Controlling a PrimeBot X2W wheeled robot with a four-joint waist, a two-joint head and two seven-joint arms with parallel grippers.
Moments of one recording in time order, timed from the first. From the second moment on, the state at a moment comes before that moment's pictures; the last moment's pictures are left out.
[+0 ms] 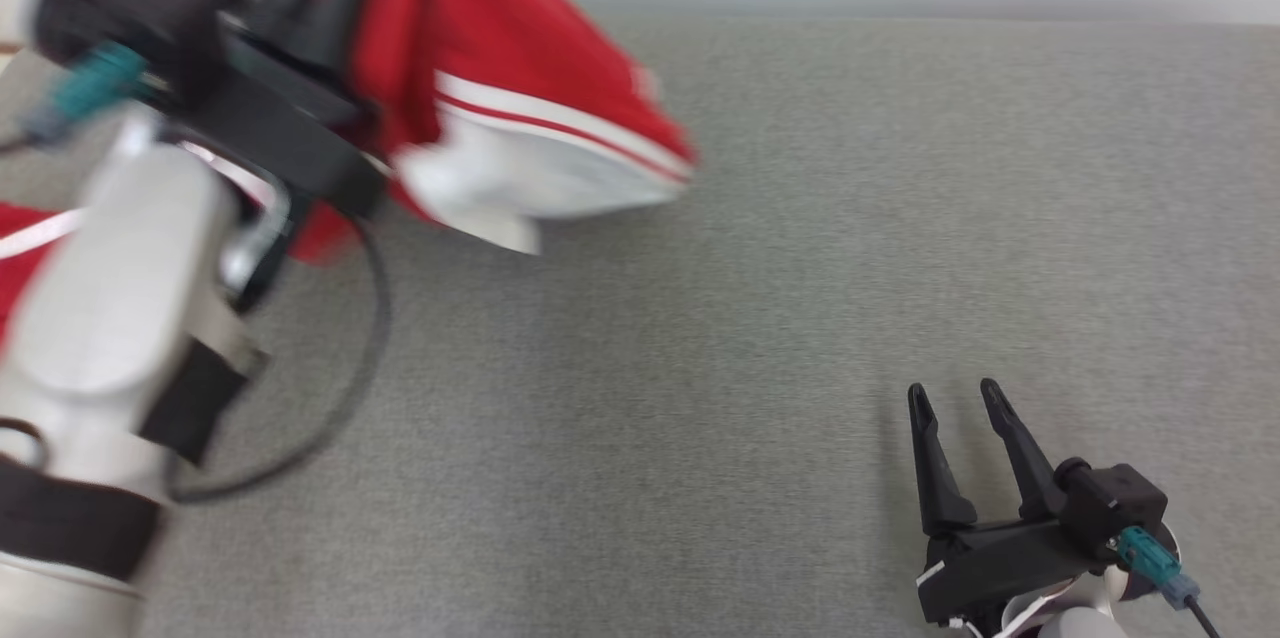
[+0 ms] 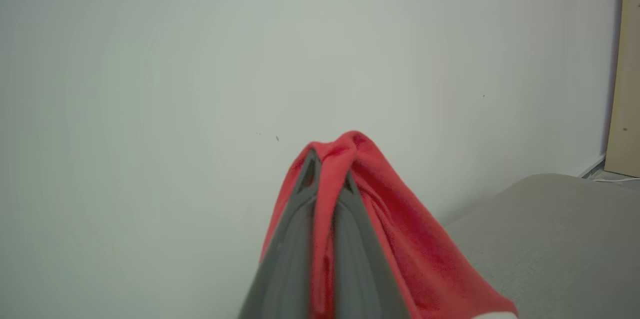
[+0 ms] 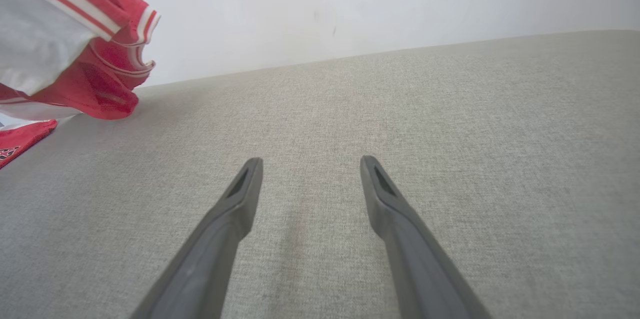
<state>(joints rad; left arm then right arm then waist) -1.11 0.33 -0.56 0.42 -0.43 -0.13 -0.26 -0.18 -0.13 0.23 0.24 0.23 0.13 -0.26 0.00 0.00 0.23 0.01</state>
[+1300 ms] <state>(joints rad) -0.25 0.08 -0.20 0.28 -0.15 -0.11 -0.26 -0.13 -0.13 0.31 0.25 0.25 0.13 -0.26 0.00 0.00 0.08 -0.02</state>
